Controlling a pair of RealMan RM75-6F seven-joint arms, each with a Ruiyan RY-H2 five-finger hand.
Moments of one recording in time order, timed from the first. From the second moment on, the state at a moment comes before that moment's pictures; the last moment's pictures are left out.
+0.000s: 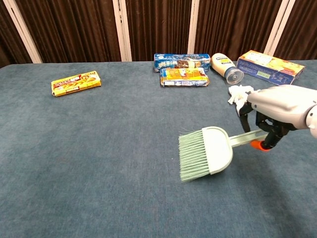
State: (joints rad) left arm -0.11 -1.09 -0.02 -1.66 1.43 1.40 0.10; right arm 0.71 -1.48 0.03 -1.84 -0.80 1.28 -0.86
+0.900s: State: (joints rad) left arm -0.11 -1.10 -0.02 -1.66 1.43 1.41 0.12; right arm 0.50 -1.22 -0.15 -1.84 -1.03 1.42 -0.64
